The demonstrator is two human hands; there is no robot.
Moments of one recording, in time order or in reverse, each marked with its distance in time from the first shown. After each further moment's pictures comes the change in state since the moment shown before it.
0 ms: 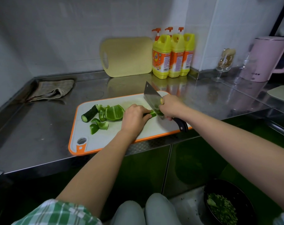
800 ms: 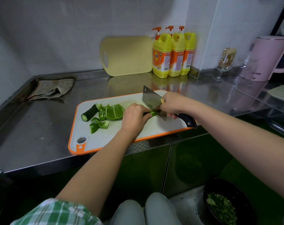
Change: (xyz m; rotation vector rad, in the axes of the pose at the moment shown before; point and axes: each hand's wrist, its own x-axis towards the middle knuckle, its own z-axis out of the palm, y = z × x) left_hand 0.000 0.002 -0.002 -0.003 -0.011 -0.013; right_hand -0.012 -0.005 -0.019 0.043 -0.112 -0.008
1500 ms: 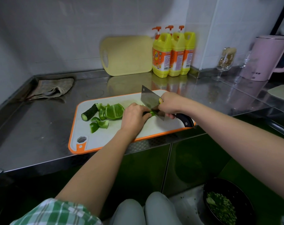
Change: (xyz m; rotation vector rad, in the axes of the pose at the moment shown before) left_hand 0.000 -0.002 0.000 0.009 -0.008 -0.042; right_hand -0.001 -0.004 0.003 -0.006 -0.024 -0.016
